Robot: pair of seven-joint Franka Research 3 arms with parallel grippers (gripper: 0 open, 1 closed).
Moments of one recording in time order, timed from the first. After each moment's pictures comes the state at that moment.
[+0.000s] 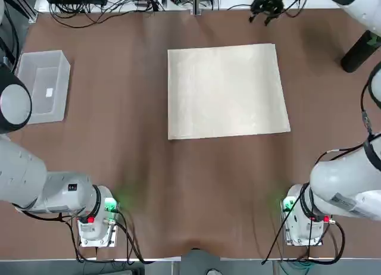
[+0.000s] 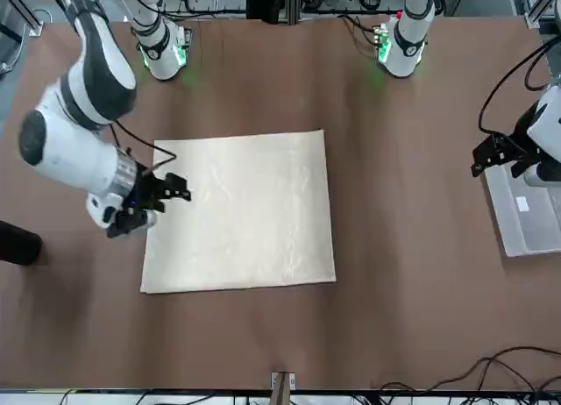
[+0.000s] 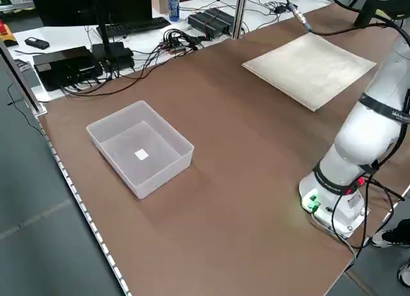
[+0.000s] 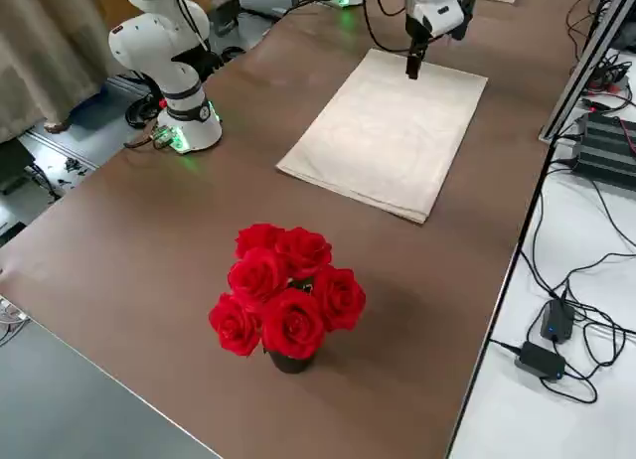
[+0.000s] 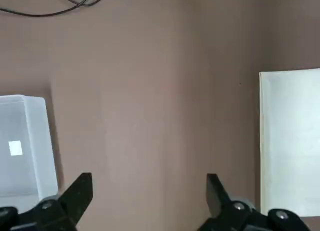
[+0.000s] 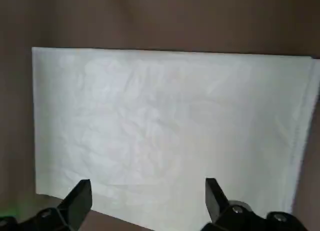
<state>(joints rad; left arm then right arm) 0.04 0.08 -0.11 -1.53 -0.01 1.69 -0.04 -0.33 0.27 0.61 -1.66 0.12 1.92 0.08</state>
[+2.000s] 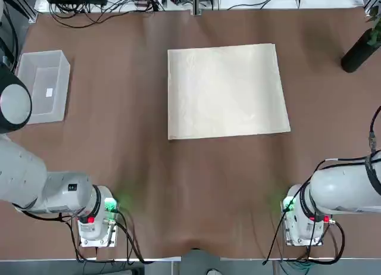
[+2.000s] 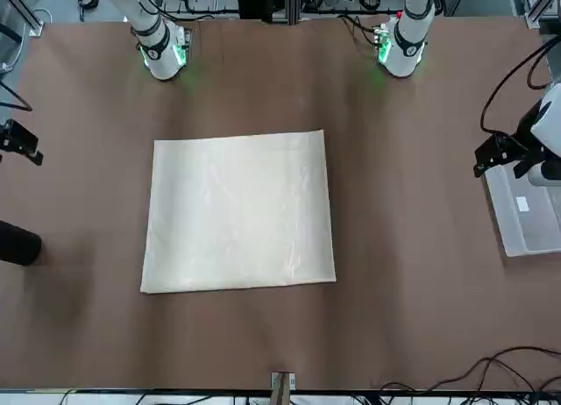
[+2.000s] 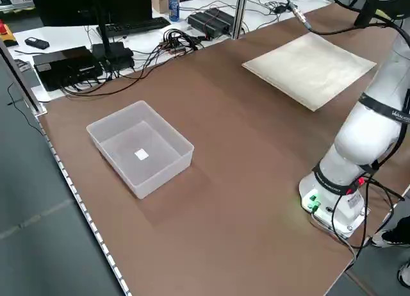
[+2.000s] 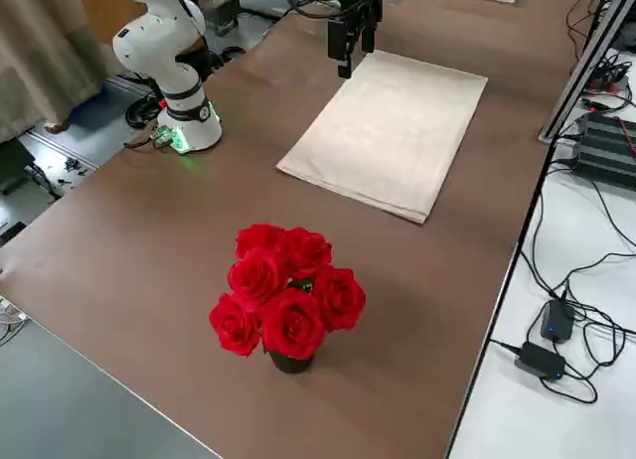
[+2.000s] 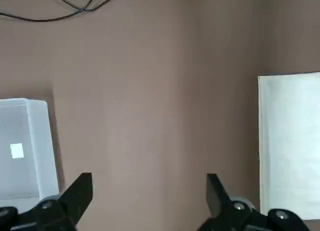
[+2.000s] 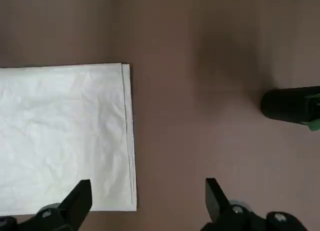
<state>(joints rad) 0.04 0.09 -0.11 -1.51 -0.01 1.69 -0.04 -0.07 0.05 -0.04 -1.52 -0.01 1.63 -0.12</state>
